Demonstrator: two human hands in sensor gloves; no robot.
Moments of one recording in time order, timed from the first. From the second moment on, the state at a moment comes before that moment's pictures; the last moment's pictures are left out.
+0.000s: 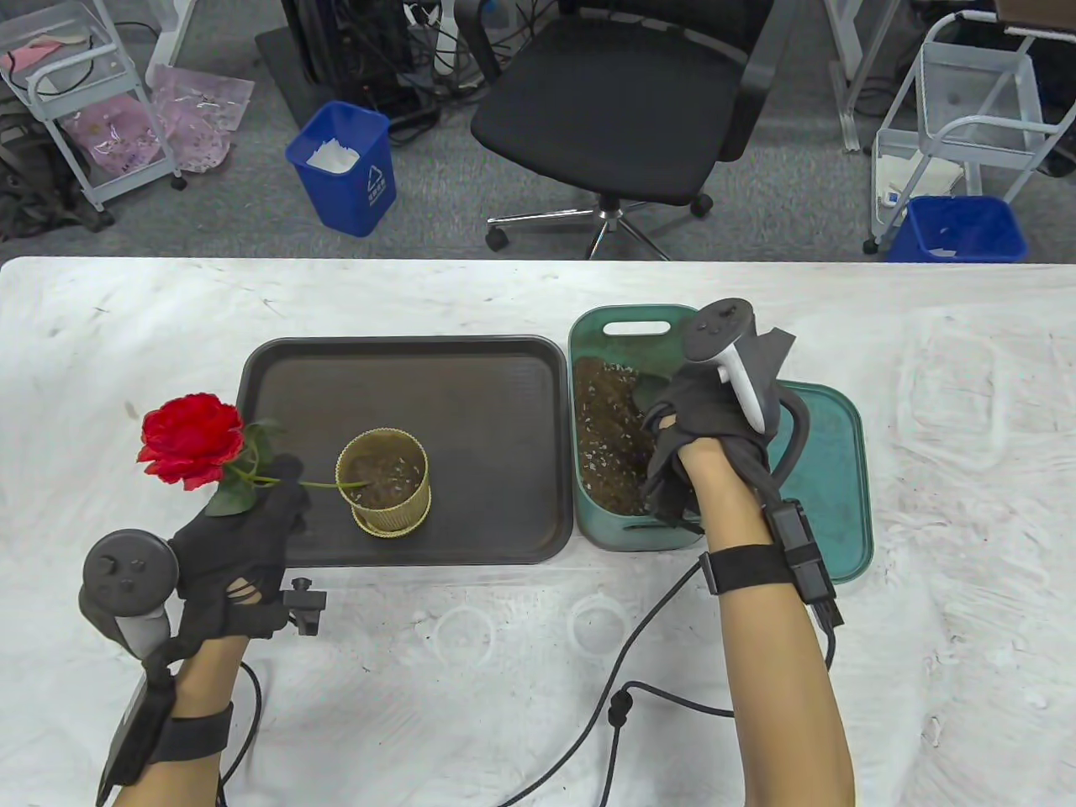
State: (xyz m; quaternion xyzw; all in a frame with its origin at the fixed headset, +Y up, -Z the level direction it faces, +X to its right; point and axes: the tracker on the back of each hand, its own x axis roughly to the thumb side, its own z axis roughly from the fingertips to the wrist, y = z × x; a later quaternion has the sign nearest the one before) left_hand -0.340 -0.671 -0.217 0.20 0.01 0.49 0.85; right_hand 0.137 -0.613 -0.360 -0.23 0.16 0.94 0.20
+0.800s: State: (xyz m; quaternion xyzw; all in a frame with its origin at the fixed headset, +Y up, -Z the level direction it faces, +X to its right) left_hand -0.339 -0.670 -0.217 0.20 0.01 0.49 0.85; right_hand 0.138 -0.654 -0.377 -0.23 0.27 0.84 0.40
